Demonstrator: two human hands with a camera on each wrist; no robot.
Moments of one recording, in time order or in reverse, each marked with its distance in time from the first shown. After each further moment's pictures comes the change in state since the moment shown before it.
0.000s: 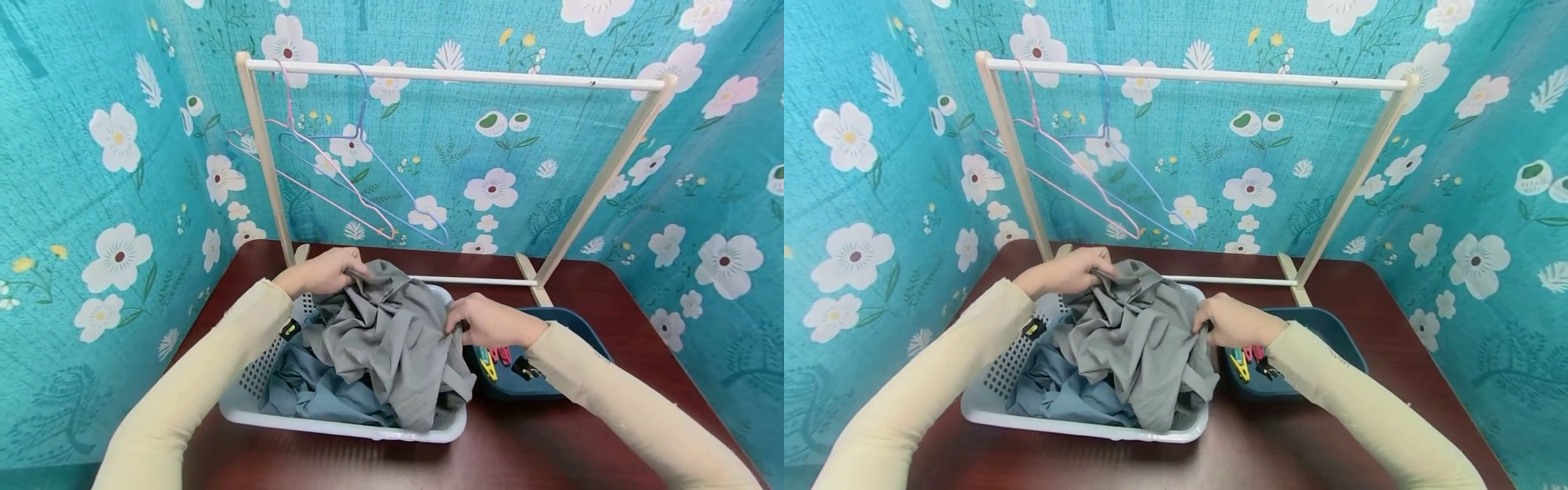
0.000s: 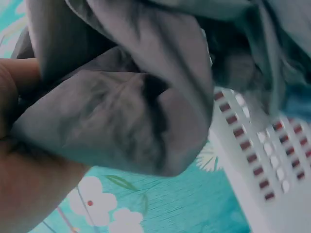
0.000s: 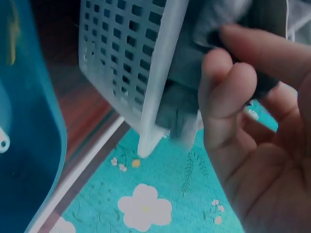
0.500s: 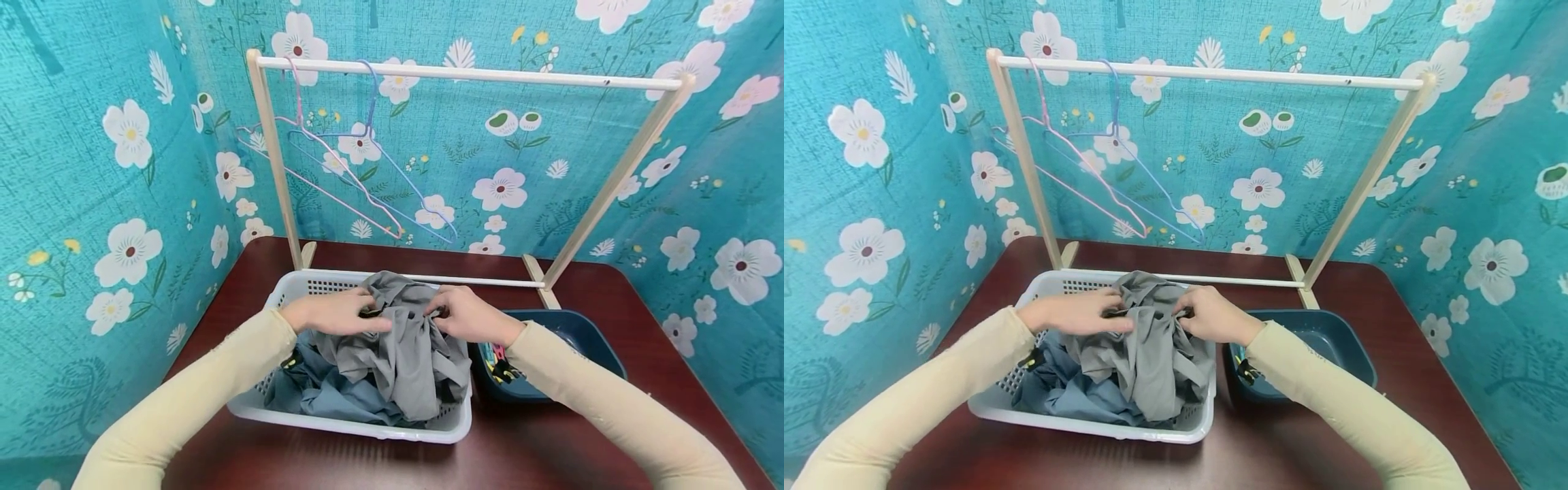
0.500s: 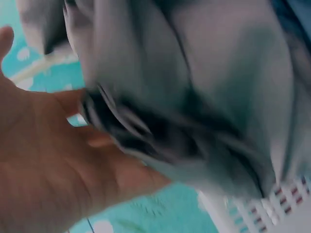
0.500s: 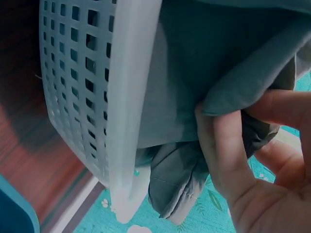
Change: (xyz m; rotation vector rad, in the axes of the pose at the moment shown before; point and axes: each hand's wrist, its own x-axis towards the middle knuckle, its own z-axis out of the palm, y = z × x) left_hand -0.025 0.030 0.041 0.061 -0.226 -0.251; right_hand 0.036 -0.019 0.012 0.033 0.153 0.184
